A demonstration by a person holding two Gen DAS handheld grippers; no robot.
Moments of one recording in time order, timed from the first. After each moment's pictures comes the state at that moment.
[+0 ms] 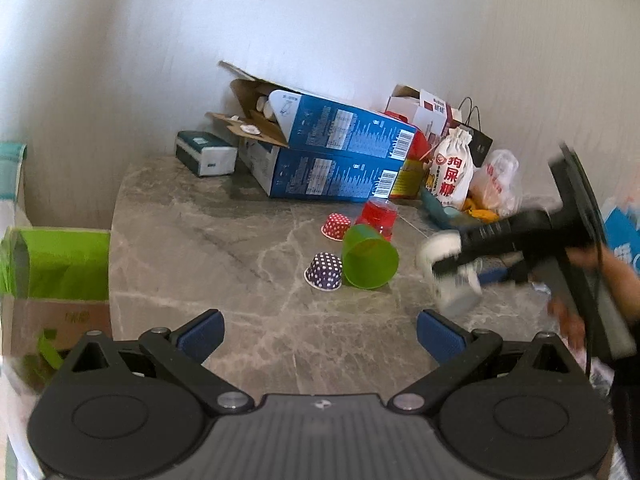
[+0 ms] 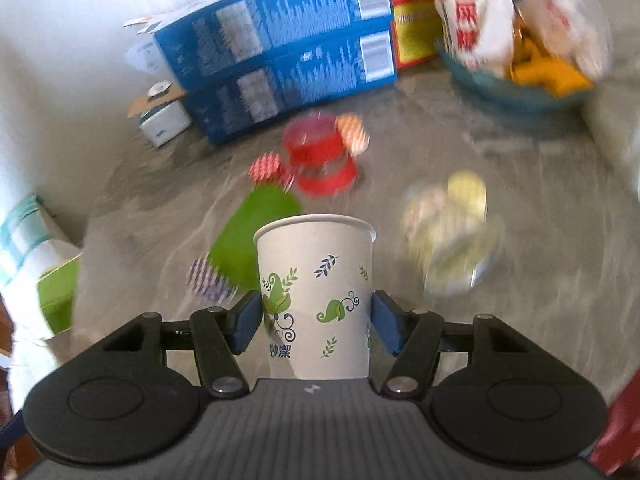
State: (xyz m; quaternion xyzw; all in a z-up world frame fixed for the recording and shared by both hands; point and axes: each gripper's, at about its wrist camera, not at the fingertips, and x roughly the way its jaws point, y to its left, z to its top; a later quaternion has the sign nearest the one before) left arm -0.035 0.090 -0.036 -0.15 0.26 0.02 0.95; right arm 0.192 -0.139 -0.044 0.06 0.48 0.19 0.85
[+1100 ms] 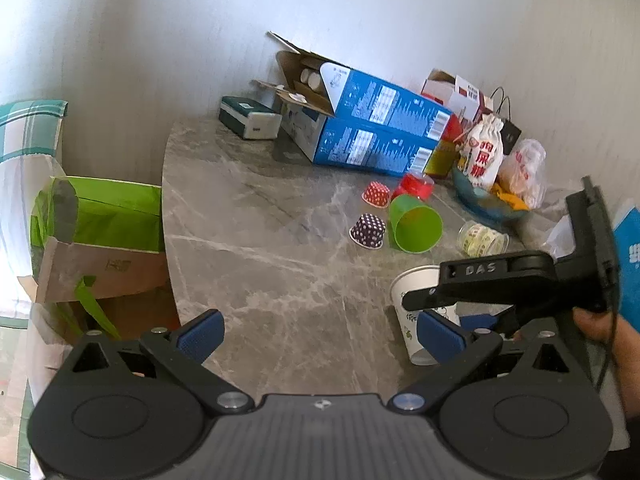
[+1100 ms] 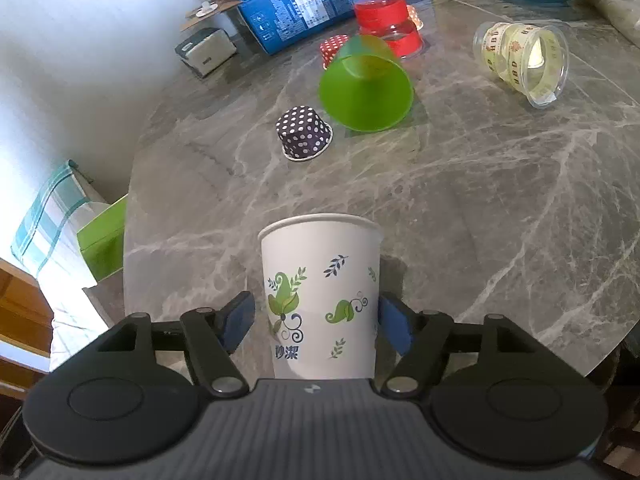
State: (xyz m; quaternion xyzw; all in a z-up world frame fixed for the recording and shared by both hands) left arm -0.068 0.115 -0.055 -0.17 0.30 0.05 0.94; right arm 0.107 -0.073 -0.086 0.11 0.51 0.21 0.83
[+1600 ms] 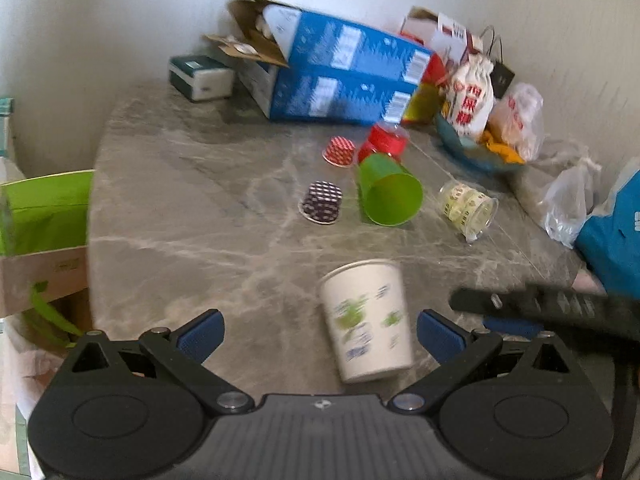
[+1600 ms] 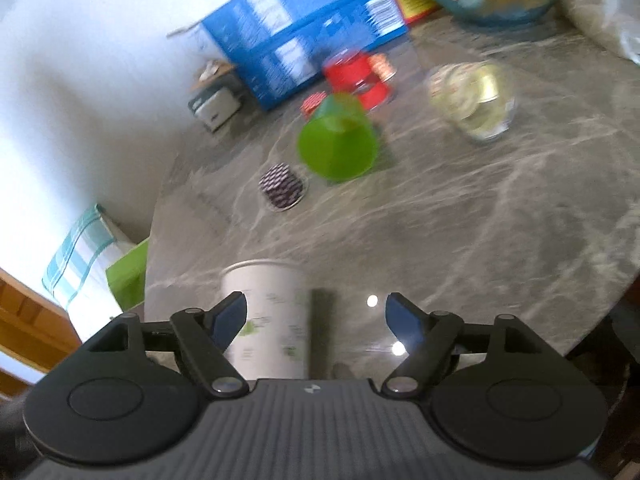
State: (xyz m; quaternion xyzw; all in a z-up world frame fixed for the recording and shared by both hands) left arm 0.024 0.070 -0.048 -0.14 0.40 0.02 0.91; right arm 0.098 -0.155 -0.070 0.16 0.45 0.22 0.85
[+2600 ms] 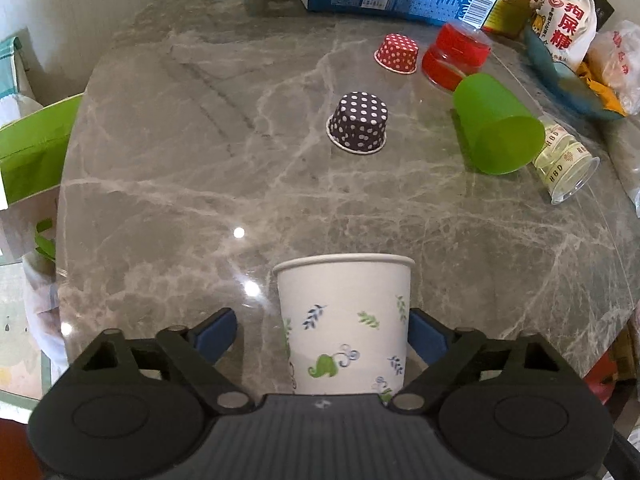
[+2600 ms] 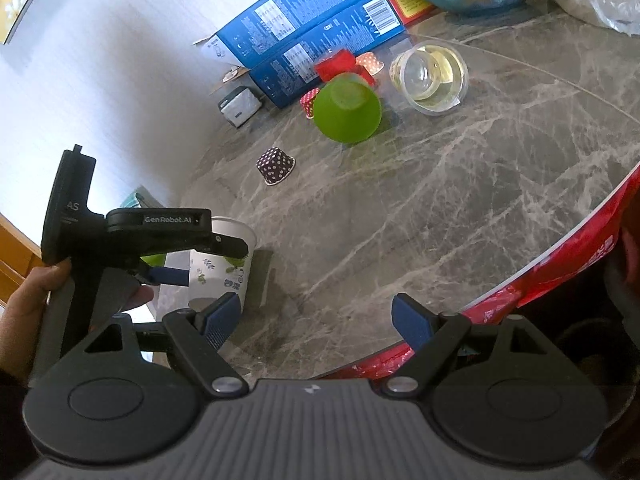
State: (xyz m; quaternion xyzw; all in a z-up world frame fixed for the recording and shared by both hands) left arm 0.113 0.044 -0.090 -0.15 0.55 0.11 0.81; right arm 0.066 -0.229 -0.102 0.19 0.43 0.30 0.83
